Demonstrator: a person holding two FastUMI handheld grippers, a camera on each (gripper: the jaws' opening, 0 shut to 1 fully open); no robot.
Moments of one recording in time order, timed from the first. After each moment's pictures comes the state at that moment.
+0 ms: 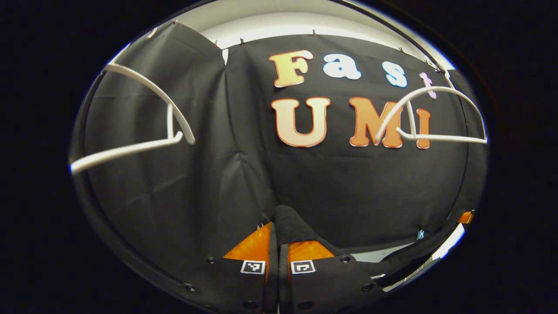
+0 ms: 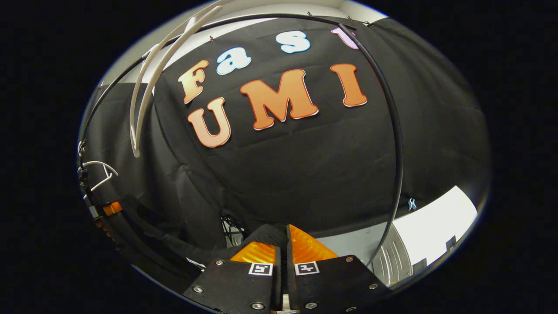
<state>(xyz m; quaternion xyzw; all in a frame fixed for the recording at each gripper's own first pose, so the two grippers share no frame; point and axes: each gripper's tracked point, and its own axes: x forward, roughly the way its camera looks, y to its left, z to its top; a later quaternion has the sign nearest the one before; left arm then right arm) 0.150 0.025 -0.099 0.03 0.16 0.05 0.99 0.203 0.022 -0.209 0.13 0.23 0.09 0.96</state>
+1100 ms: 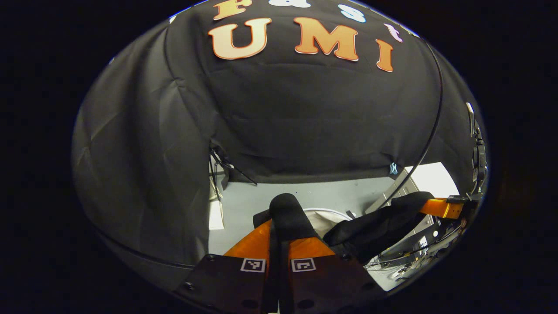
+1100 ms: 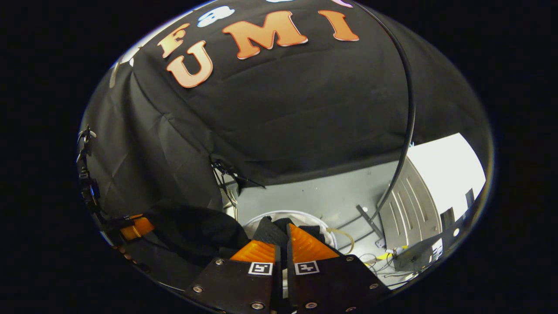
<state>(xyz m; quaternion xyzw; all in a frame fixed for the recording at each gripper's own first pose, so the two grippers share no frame) 0.091 -0.083 -0.323 0.06 0.40 -0.08 0.91 0.124 0.073 -0.403 0.15 0.43 0.06 0.89</state>
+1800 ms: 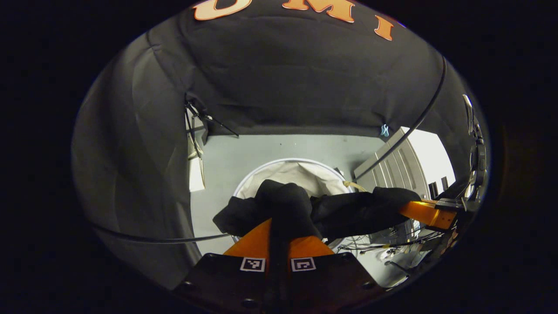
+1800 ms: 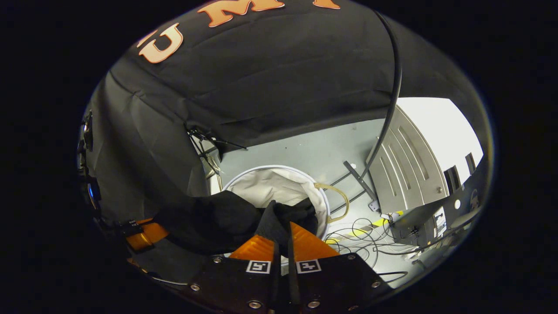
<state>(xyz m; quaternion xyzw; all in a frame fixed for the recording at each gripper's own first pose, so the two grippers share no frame) 0.036 -0.116 -0.426 0.06 0.55 -0.10 0.82 0.065 0.067 -0.499 0.14 0.54 0.02 0.83</state>
